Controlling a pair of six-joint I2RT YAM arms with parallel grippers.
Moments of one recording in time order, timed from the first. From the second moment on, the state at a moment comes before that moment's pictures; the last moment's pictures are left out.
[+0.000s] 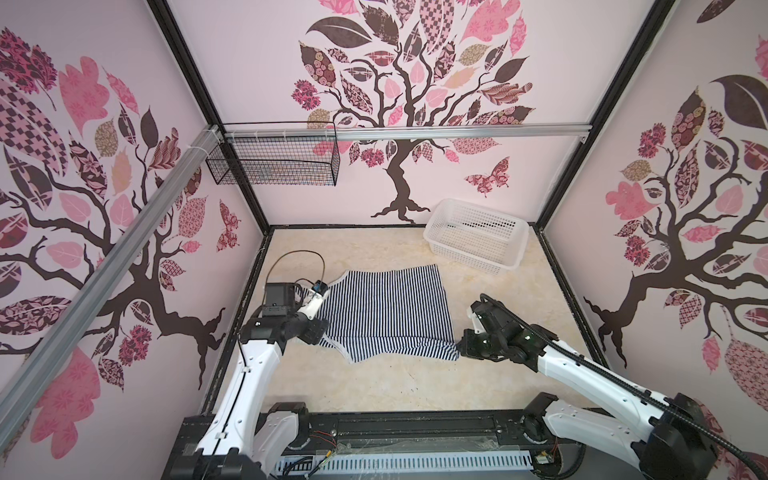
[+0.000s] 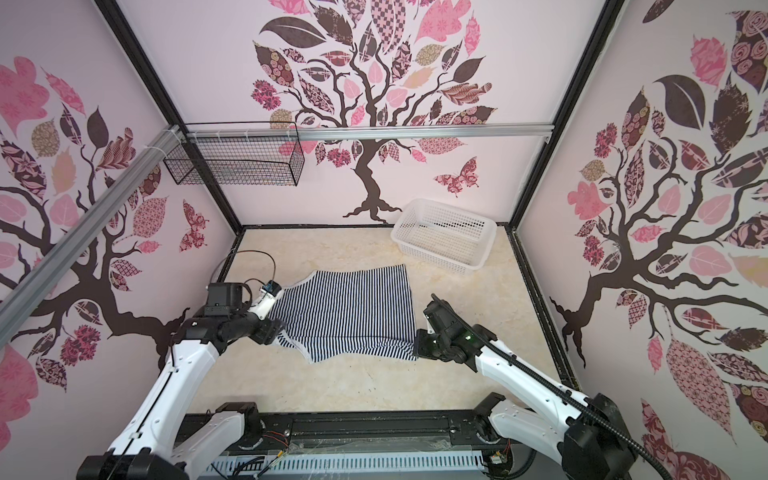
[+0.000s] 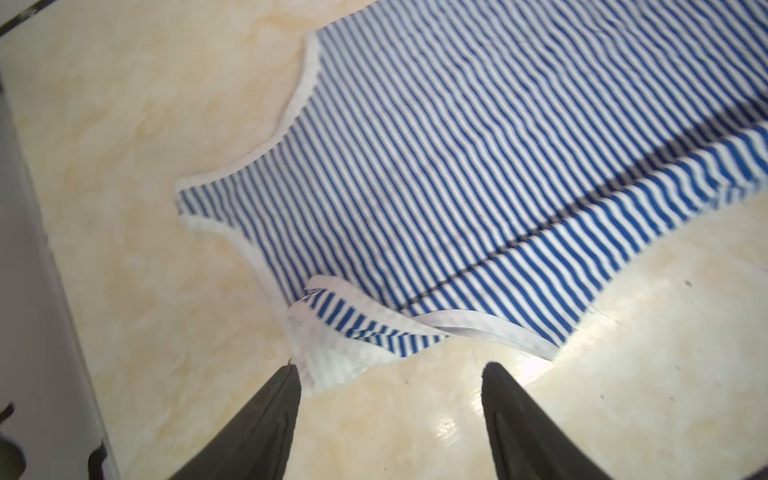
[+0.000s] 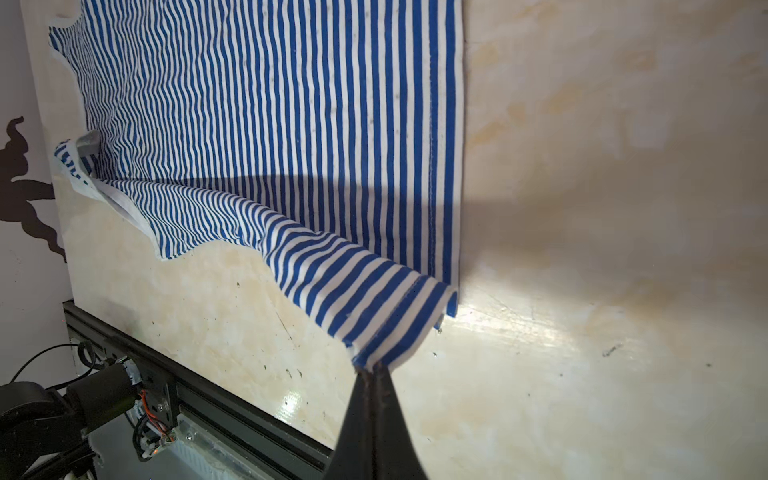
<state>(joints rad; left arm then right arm) -0.09 0.93 0.78 -0.82 0.19 0.54 0.61 1.02 0.62 -0.60 -0.20 0.75</state>
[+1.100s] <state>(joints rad) -0.63 1.11 0.52 -0.63 -0.01 0.58 0.62 1.00 0.58 -0.57 -0.21 0.79</state>
